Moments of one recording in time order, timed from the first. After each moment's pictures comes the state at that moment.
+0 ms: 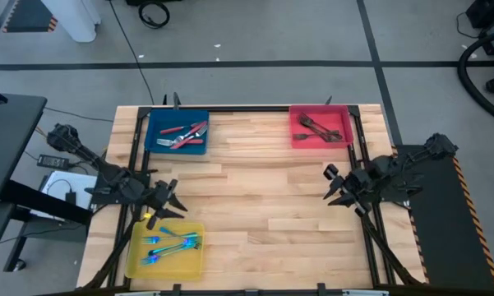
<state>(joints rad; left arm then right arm) -0.59 0.40 0.01 0.15 -0.21 -0.33 0.36 0.23 0.01 0.46 -0.15 0.15</state>
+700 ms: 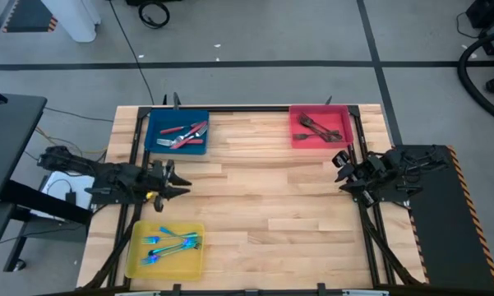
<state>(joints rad) -0.28 0.18 0.01 0.15 -0.21 -0.33 0.26 0.00 0.01 0.49 -0.15 0.16</state>
